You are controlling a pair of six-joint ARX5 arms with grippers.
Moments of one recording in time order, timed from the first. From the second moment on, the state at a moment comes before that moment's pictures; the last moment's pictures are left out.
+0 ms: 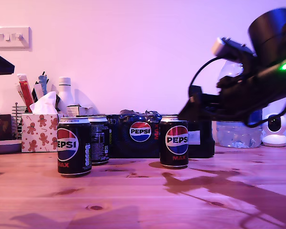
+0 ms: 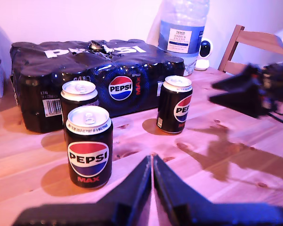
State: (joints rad) left arm -0.35 0.46 0.18 0.11 0.28 -0.12; right arm 0.34 1.71 0.64 0.79 -0.28 -0.10
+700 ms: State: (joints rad) left arm -0.35 0.46 0.18 0.09 0.28 -0.12; right arm 0.34 2.06 0.88 0.90 -0.30 -0.10
